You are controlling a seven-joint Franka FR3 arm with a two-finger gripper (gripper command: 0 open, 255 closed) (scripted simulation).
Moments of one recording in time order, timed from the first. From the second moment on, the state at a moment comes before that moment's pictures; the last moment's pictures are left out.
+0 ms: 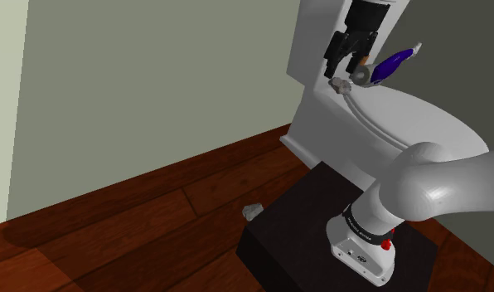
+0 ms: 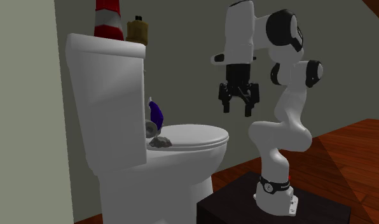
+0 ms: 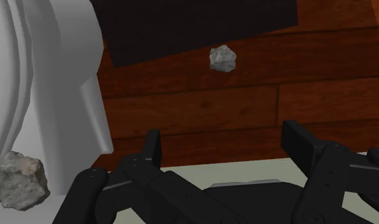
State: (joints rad) arm -0.02 -0.81 -0.03 -2.31 -0.05 1.47 0.12
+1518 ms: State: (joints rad) arm -0.30 -0.60 -0.08 -2.61 -0.82 2.15 0.16
